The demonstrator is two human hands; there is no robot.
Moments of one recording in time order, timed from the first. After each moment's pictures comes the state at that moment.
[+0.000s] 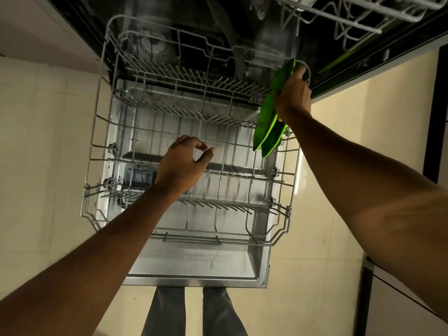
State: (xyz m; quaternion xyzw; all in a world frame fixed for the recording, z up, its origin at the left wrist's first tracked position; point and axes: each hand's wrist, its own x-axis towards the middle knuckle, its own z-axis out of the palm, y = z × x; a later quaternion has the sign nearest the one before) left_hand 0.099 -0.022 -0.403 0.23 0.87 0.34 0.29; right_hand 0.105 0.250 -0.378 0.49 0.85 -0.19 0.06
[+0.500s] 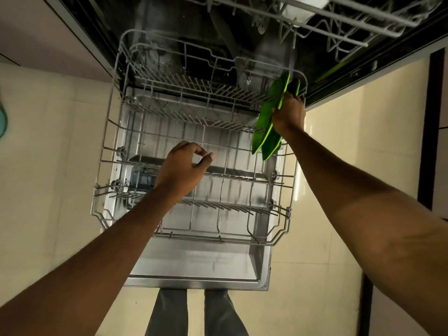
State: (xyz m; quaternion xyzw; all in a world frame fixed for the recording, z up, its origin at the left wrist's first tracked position) left_hand 0.101 -0.038 -0.385 0.21 0.86 0.35 0.30; right_hand 0.125 0.238 -0.378 0.46 0.87 -0.18 0.09
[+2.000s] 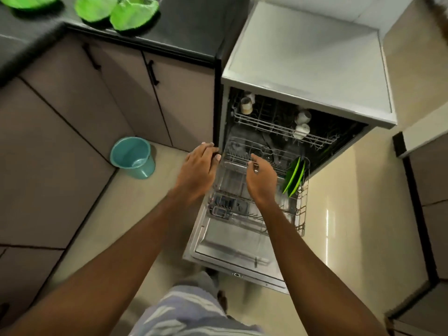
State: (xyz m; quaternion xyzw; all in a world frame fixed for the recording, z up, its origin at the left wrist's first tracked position) left_hand 0.159 -0.304 0.029 0.27 0.92 0.29 0.03; right_hand 0.235 -0.150 0.017 0.31 0.86 -0.38 -0.14
